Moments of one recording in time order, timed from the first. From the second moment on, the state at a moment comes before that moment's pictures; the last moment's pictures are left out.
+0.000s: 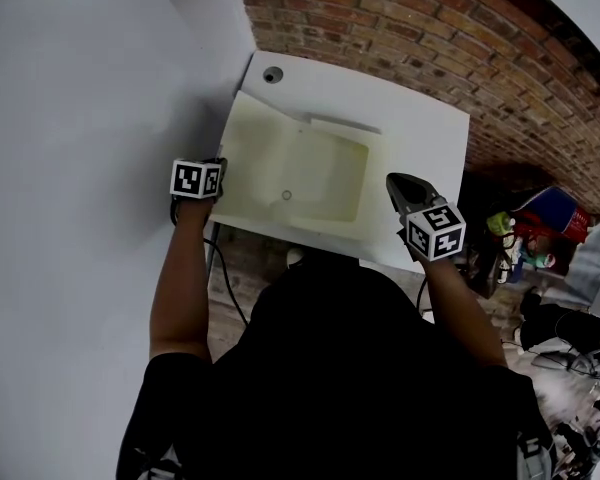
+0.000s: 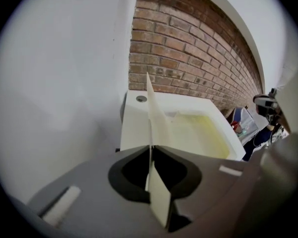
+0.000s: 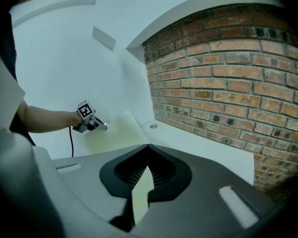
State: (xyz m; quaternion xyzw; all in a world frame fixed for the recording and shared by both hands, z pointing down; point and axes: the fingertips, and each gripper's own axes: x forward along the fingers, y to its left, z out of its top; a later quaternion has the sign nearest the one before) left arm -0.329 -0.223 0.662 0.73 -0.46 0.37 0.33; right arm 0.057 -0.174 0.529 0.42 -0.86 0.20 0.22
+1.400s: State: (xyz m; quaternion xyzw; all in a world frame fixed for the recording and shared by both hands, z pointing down) left arm -0.236 -0.224 0.600 0.76 -0.43 0.41 0.26; right arm 0.103 -0.145 0.538 0.43 -0.86 0.21 0.20
